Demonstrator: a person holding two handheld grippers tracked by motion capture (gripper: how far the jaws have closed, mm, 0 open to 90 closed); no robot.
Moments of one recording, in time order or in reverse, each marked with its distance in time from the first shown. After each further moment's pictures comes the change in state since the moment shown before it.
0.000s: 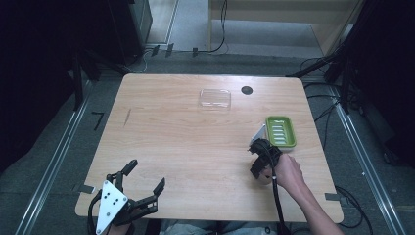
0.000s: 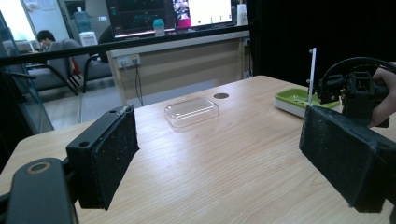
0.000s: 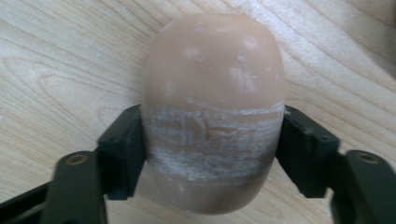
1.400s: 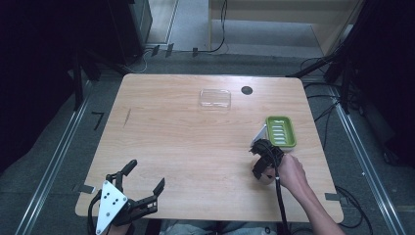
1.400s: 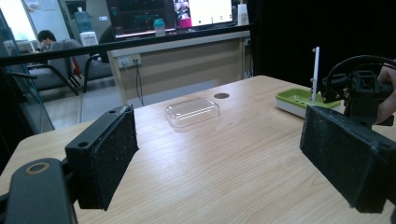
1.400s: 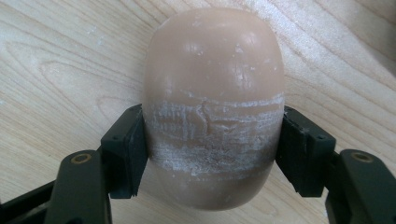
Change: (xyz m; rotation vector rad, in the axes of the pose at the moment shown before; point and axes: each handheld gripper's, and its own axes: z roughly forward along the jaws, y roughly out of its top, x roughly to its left) left arm 0.000 0.000 0.000 0.001 0.002 0.001; right arm -0.004 -0.003 -0.001 0.001 0.019 -0.038
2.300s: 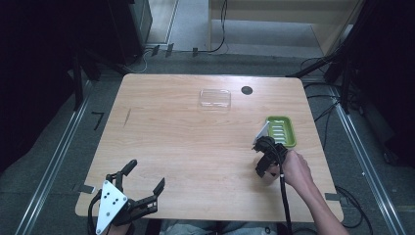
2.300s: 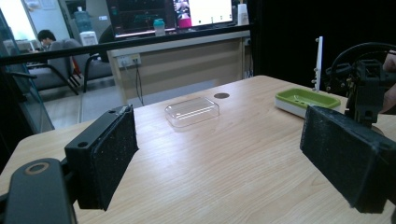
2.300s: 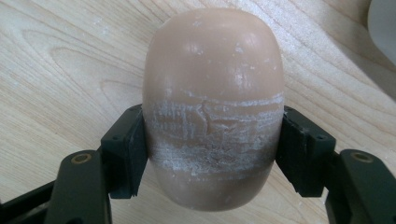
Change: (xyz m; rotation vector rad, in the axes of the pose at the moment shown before) left arm 0.000 0.000 0.000 0.000 -0.001 -0.001; right arm -0.006 -0.004 -0.016 0.001 0.001 -0.022
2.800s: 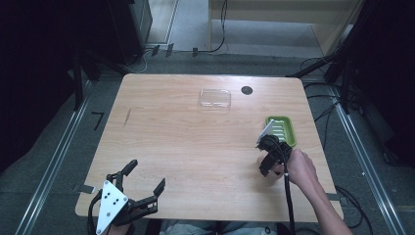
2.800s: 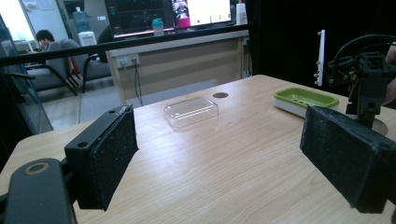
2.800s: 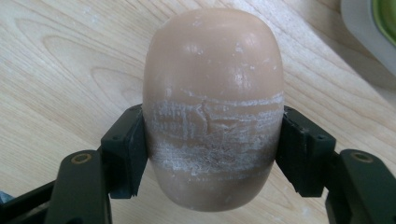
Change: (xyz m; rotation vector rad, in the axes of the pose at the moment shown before) left arm -0.001 0.000 0.000 -0.001 -0.007 0.005; right arm -0.008 -0.006 -0.008 0.002 -0.003 0.007
